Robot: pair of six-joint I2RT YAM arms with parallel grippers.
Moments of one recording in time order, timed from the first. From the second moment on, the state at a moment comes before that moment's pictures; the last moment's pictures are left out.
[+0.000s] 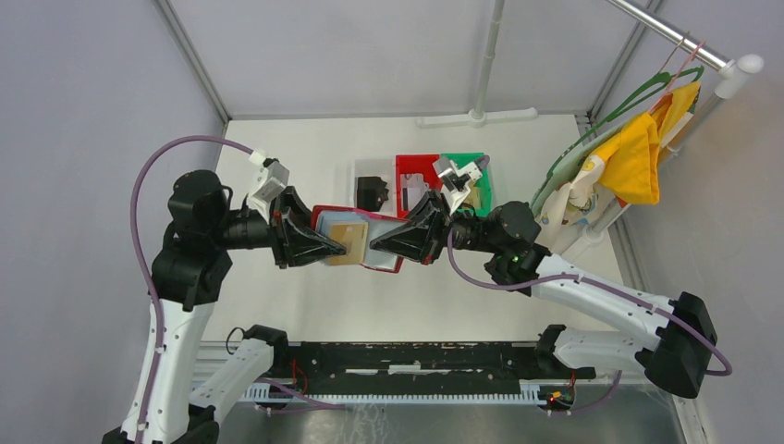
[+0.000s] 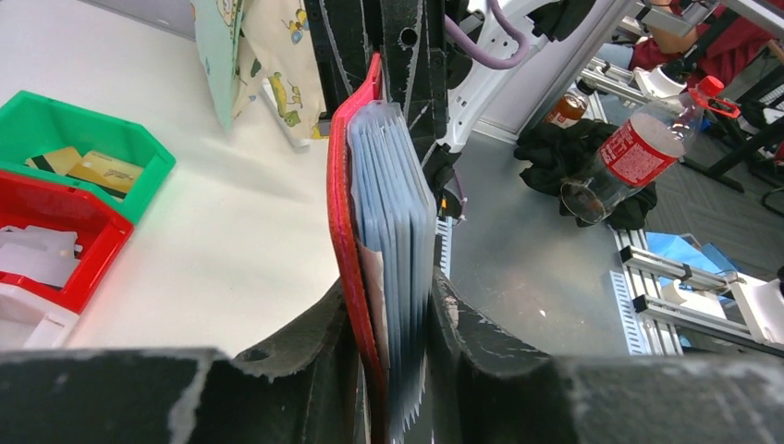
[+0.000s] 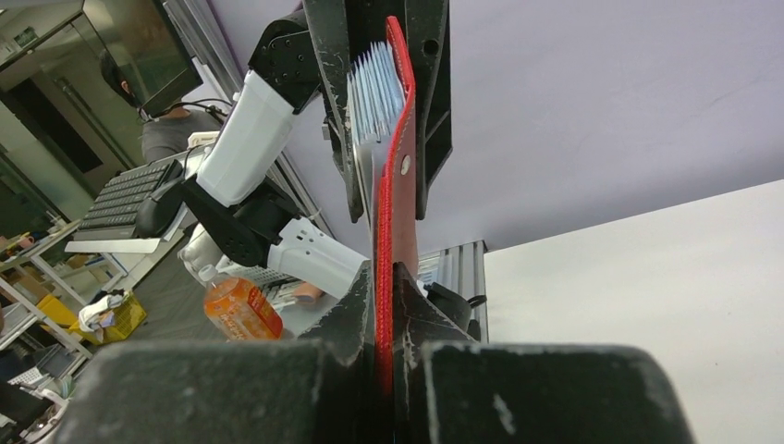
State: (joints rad) left arm -0.23 0.81 1.25 -0.65 1.24 -0.11; right arm 0.93 1.14 0.86 0.71 -0.60 0.68
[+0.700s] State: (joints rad) left arm -0.23 0.77 1.23 -0.60 1.23 -0.13; right arm 0.93 1.16 0.89 0.70 -0.60 0.68
